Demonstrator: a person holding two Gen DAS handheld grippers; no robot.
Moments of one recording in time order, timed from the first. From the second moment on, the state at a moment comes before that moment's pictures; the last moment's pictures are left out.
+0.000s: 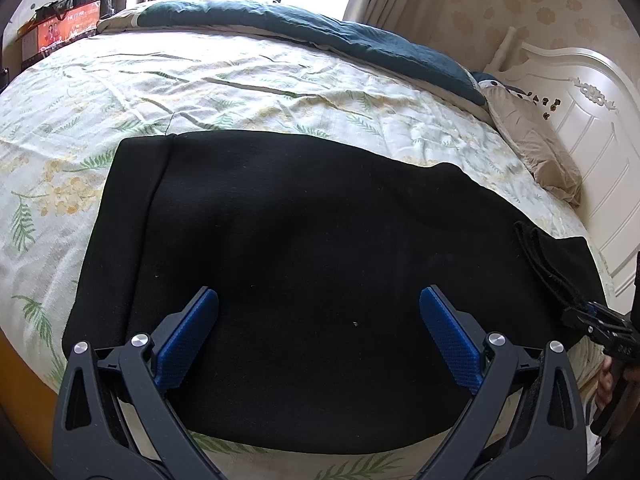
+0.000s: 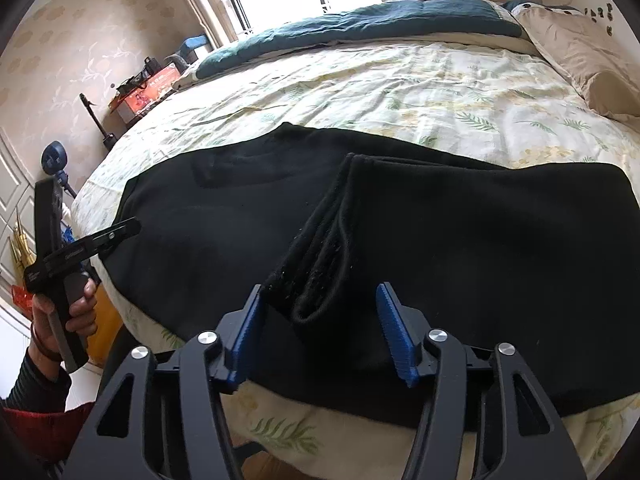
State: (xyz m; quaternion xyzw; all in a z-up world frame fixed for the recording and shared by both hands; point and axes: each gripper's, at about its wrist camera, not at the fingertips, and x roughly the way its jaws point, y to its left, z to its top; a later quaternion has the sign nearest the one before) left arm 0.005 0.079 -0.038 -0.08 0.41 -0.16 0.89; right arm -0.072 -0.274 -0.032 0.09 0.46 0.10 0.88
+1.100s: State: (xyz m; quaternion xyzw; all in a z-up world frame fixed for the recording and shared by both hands) left arm 0.009 0.073 -0.041 -0.04 0.42 -0.14 0.90; right arm -0.055 -0.542 -0.073 0.44 0.40 0.03 0.81
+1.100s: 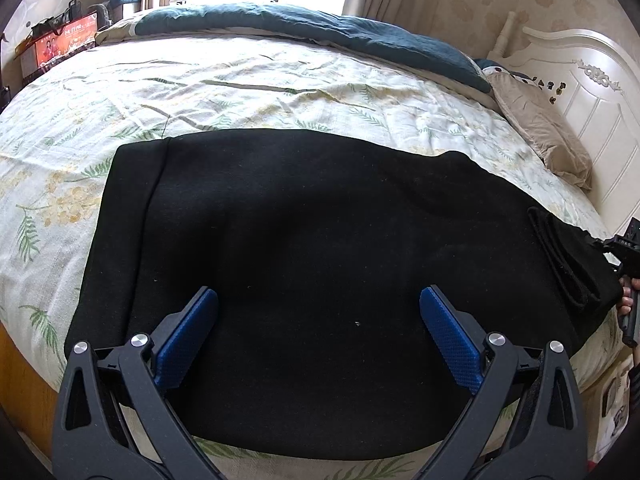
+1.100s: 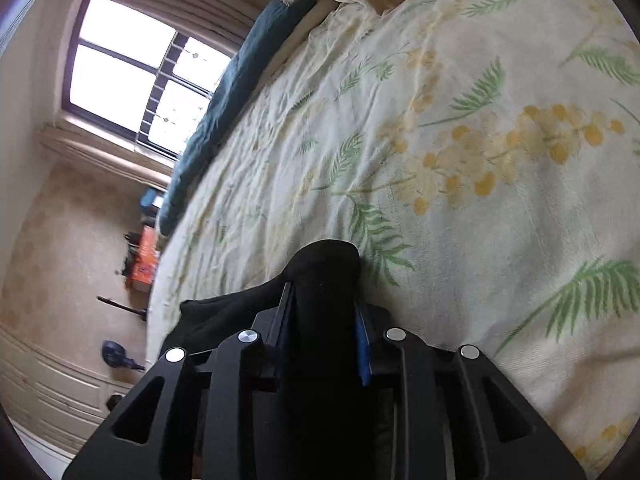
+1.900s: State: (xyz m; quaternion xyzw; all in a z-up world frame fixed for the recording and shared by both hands) left arm 0.007 0.072 -0.040 -0.04 0.42 -0.14 0.90; right arm -0.143 -0.442 -0.011 0.43 0.26 0.10 0.86
